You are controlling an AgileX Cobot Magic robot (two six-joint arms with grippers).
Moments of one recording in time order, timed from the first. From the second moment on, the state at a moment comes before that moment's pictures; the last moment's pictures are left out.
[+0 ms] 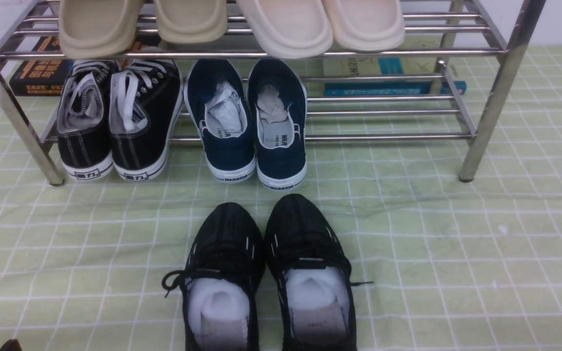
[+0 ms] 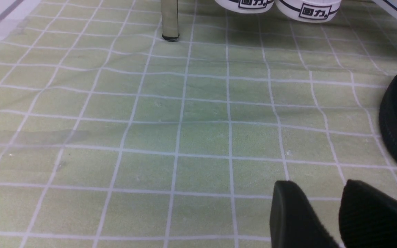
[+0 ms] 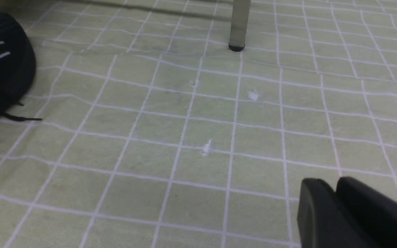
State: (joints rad) right arm 0.08 -0.01 0.01 0.09 0.39 -0.09; left arm -0.04 -0.01 0.02 0.09 0.36 -0.14
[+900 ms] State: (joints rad) right arm 0.08 -0.01 0.01 0.09 0.39 -0.09; left arm -0.04 -0.01 0.02 0.11 0.36 -0.14
